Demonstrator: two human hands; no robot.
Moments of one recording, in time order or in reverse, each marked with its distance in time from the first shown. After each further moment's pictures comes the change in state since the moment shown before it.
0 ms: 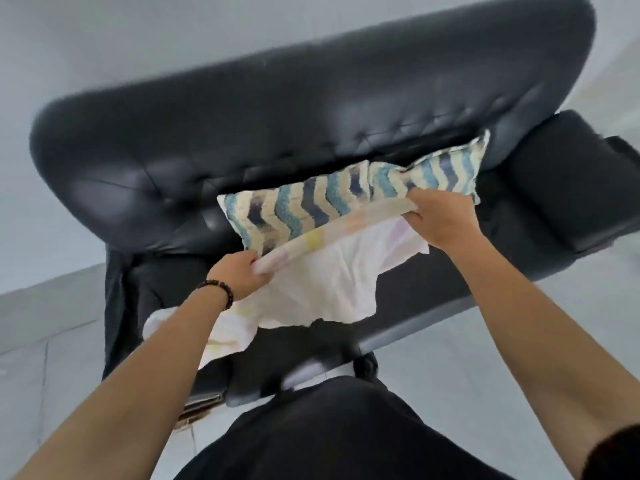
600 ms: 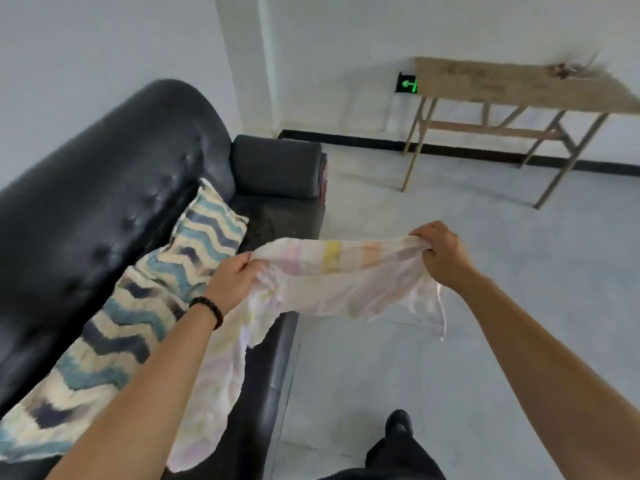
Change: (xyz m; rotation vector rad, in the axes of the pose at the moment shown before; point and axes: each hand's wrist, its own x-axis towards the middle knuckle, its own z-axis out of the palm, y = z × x) left_hand -0.099 0.307 0.045 -0.342 -0.411 0.842; right_hand -0.458 0.071 -0.081 0.375 0.357 1.184
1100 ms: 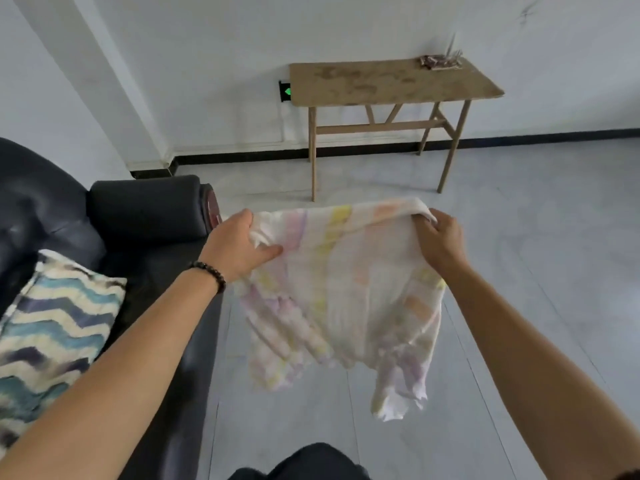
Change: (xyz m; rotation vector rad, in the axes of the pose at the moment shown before) left_hand 0.190 0.266 0.293 0.552 -0.063 0.489; right_hand 0.096 0.280 -0.186 0.268 0.377 0.431
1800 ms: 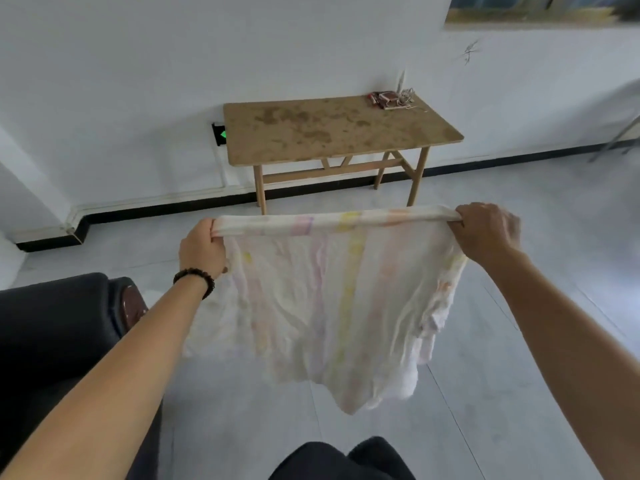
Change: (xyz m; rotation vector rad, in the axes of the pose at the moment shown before) left_hand 0.458 -0.030 0.073 -0.363 0.174 -0.206; right_hand 0.413 0.001 -0.010 -0.897 0.208 -0.114
